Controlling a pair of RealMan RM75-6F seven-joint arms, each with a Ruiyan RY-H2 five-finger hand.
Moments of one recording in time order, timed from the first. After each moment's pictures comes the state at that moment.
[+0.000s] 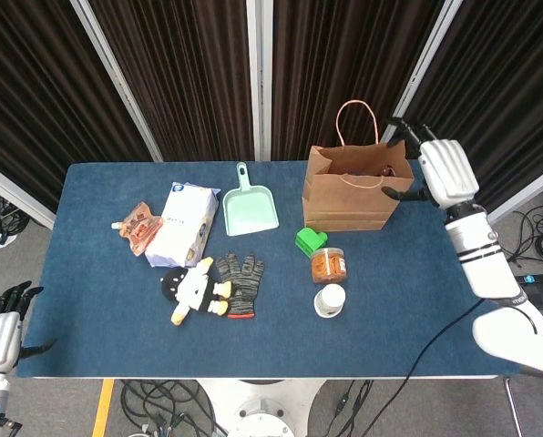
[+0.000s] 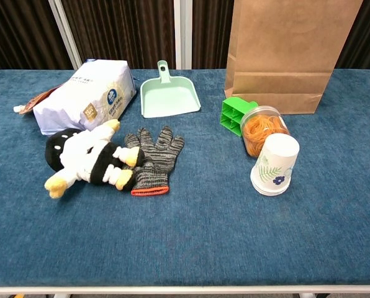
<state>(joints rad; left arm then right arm) -0.02 -1.25 -0.04 -1.53 1.36 1.42 0.01 0.72 -1.05 0.39 -1.57 -1.23 1.02 0.22</state>
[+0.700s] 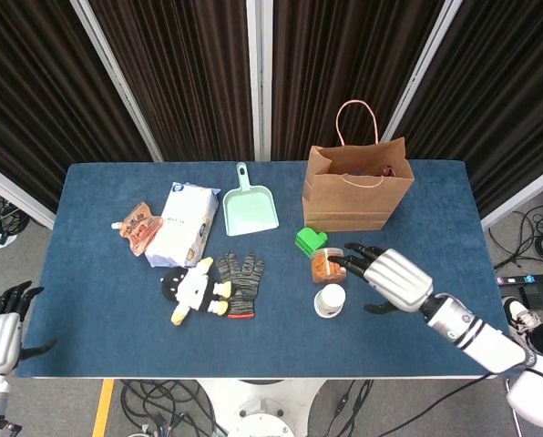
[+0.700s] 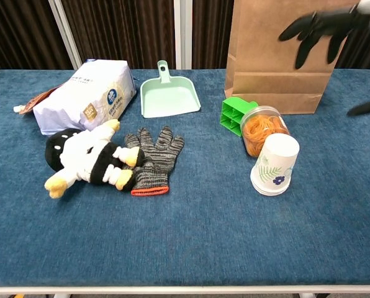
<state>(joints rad) -0.01 -1.23 -0.04 -1.55 1.36 1.44 0.03 0.64 -1.01 0.08 -1.66 -1.83 0.99 0.22</state>
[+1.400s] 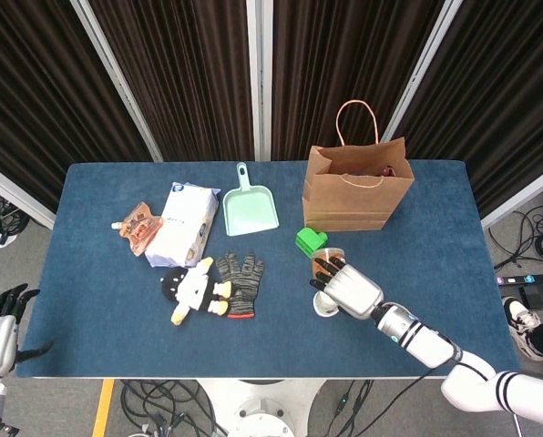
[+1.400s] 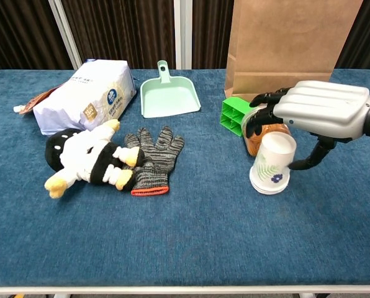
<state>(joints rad) 0.00 -1.24 -0.03 -1.53 1.36 1.44 0.01 0.68 -1.41 0.03 -1.39 -1.74 0.94 -0.21</state>
